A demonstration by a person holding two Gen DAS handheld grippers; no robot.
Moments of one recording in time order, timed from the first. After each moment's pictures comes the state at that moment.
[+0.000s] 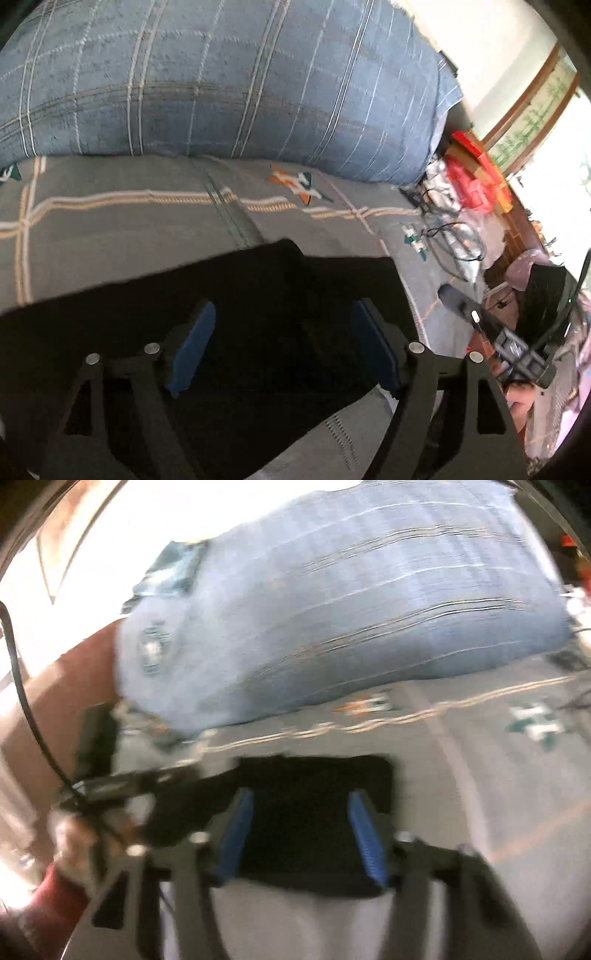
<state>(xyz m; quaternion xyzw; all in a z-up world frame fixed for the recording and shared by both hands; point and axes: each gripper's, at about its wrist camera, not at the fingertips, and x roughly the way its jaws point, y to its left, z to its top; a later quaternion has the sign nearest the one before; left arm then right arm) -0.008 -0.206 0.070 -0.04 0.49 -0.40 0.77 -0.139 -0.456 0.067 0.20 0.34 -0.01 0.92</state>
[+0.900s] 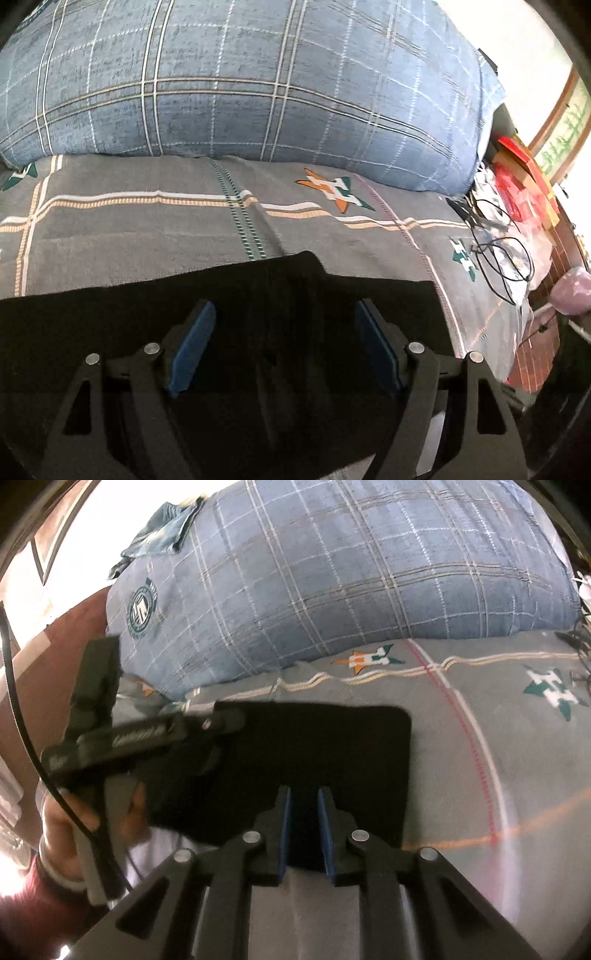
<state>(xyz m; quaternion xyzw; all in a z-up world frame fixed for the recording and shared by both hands) -0.003 -0.231 0.054 -0.03 0.48 -0.32 0.82 -0.146 -0.420 0.029 0.18 0.39 0.03 0.90</state>
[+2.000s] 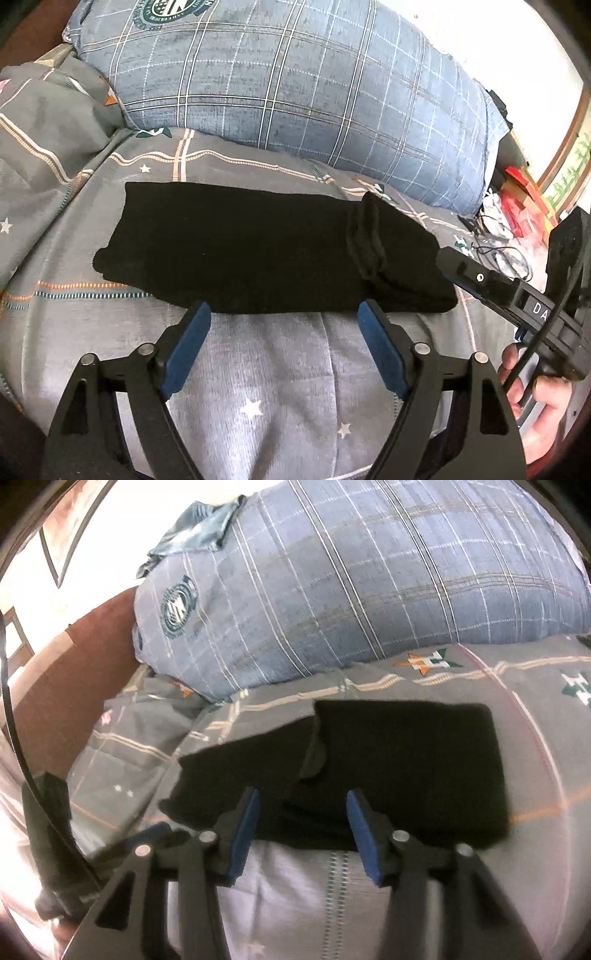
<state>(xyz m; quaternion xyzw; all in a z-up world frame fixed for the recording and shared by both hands) -0.113 -0.083 0.082 -0.08 0.44 -0.24 0.86 -0.149 -0.345 0.074 0.20 0.36 0.06 0.91</state>
